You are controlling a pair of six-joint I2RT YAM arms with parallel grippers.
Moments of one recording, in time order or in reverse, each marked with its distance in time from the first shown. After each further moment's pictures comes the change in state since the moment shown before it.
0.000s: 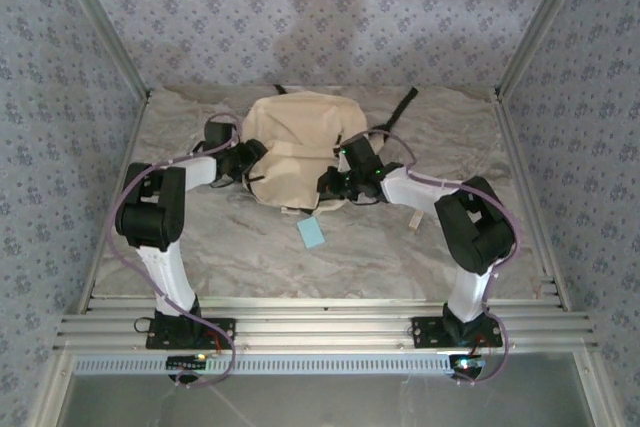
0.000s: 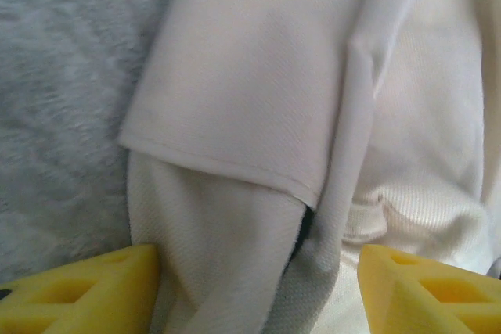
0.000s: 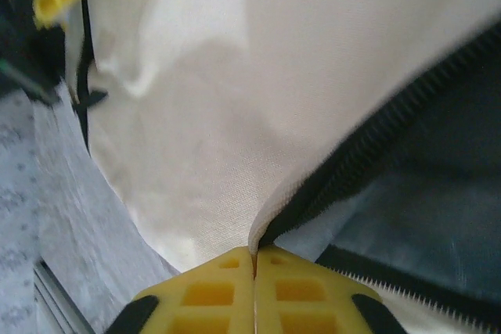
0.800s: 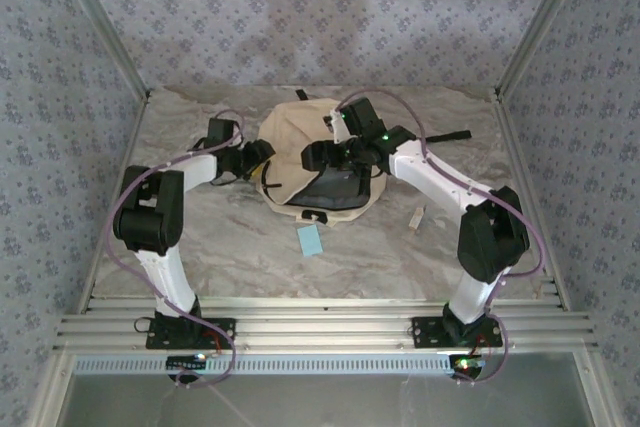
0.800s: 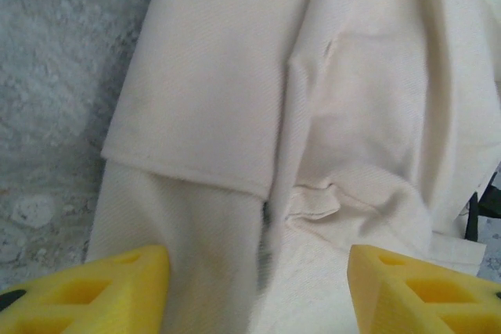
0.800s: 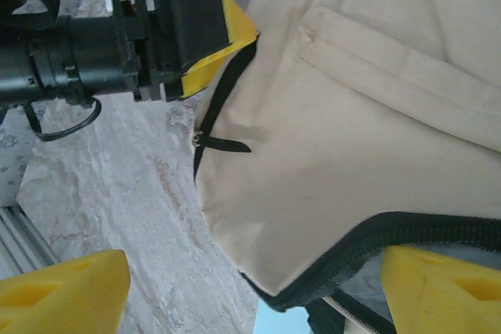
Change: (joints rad) left arm -0.011 -0.042 0.024 -0.089 0.139 0.097; right arm -0.005 -0.074 0.362 -0.421 0.034 -0.337
